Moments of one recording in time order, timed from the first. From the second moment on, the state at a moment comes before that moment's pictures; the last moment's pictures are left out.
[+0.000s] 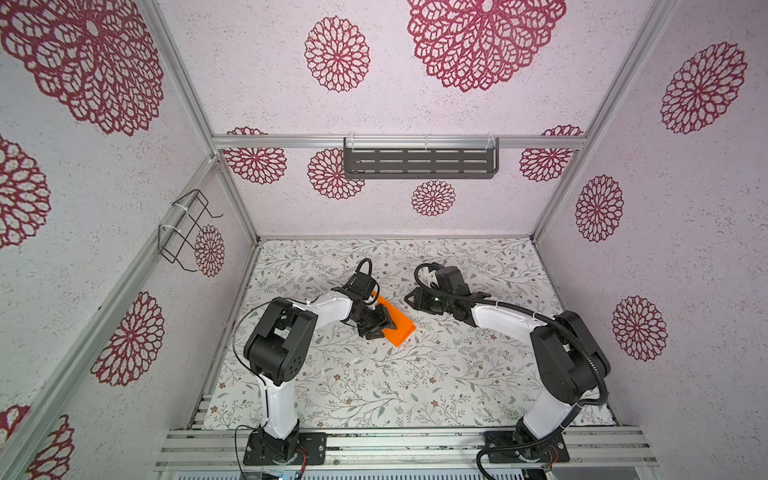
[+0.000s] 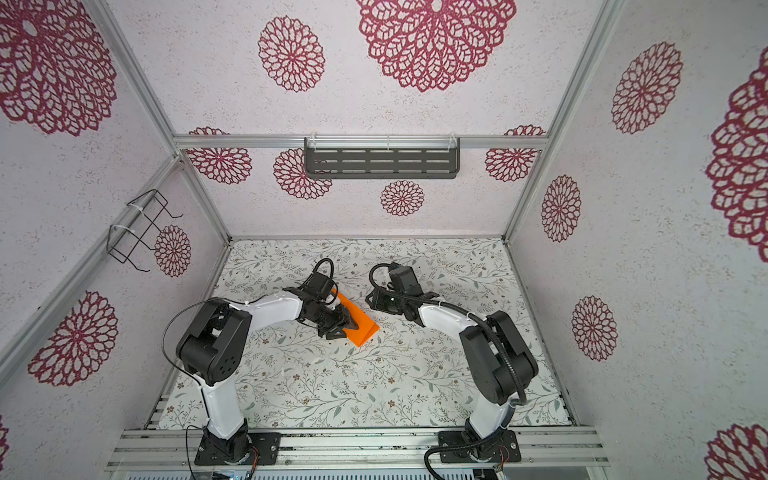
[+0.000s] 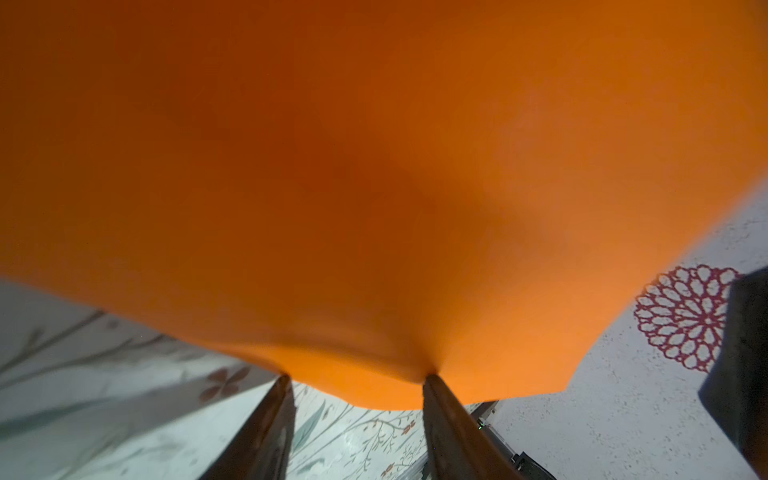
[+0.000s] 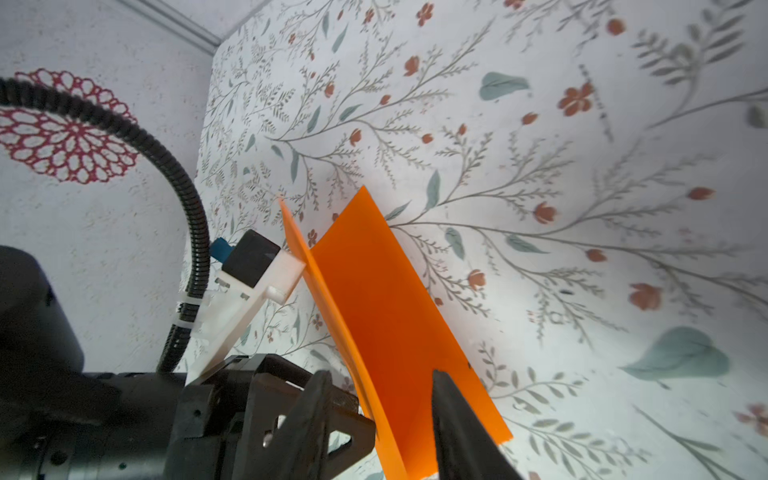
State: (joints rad) left arm -0.48 1.95 1.19 -0.45 0.54 -0.84; right arm 0.55 1.69 1.03 -0.04 -0.27 0.71
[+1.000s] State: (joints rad) left arm -0.34 2.02 1.26 -0.40 0.48 -0.72; right arm 0.77 1.84 1.22 -0.16 -0.20 0.69
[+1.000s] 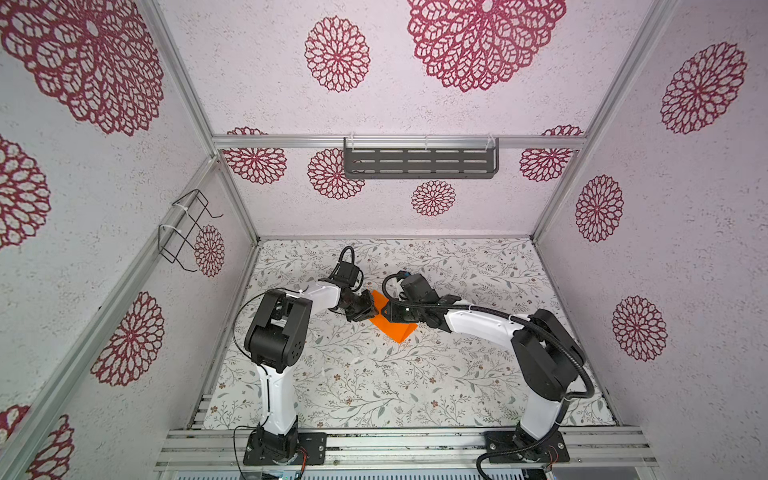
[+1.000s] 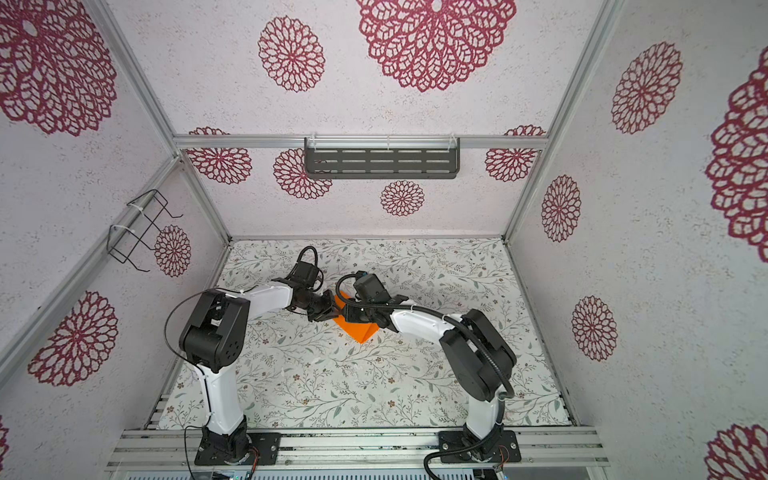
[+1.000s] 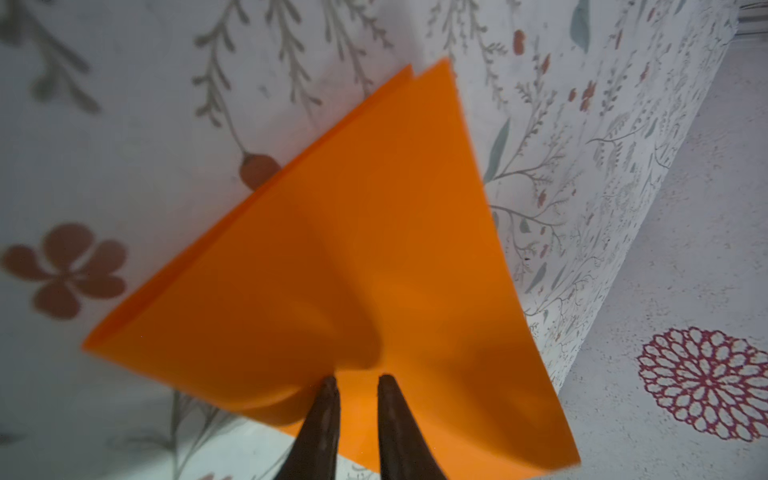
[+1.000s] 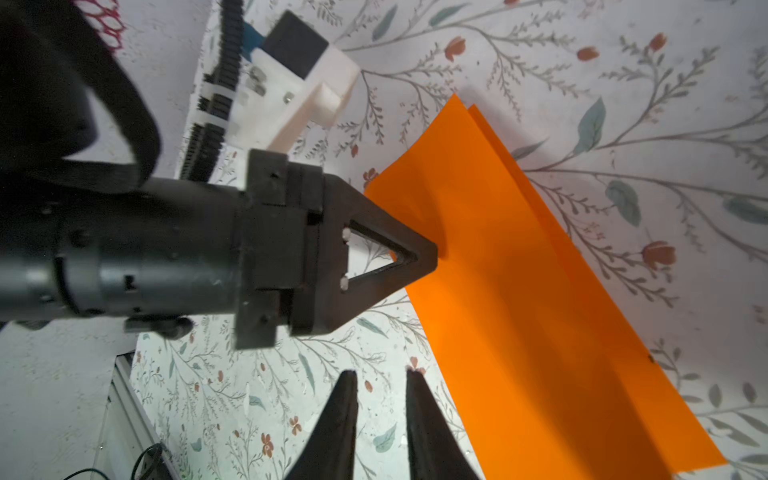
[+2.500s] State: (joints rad) left arm -0.31 2.02 1.23 -0.38 0.49 -0.70; right arm 0.74 2.13 1.44 -0.31 -0.40 0.73
